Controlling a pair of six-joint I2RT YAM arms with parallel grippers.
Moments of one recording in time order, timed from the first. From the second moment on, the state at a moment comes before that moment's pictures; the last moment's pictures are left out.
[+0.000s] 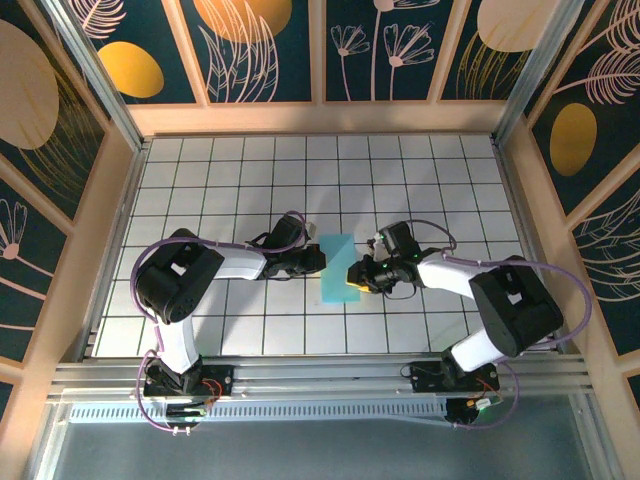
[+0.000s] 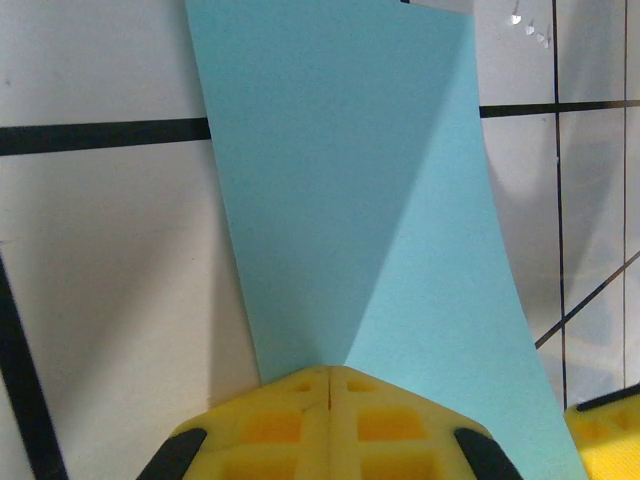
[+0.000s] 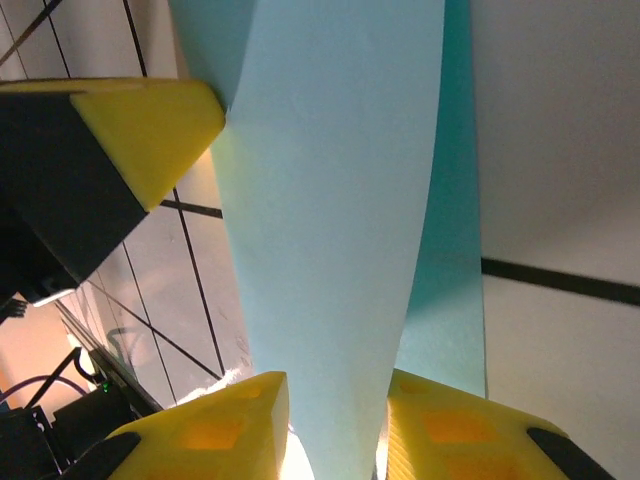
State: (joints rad) left arm -0.68 1.86 0.85 0.17 0.36 -0.79; right arm 0.51 1.51 0.61 -0.12 -0.60 0.79
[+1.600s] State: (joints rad) left arm -0.98 1.54 0.83 0.03 0.01 -0.55; right arm 0.41 1.72 0.69 0.06 -0.69 0.81
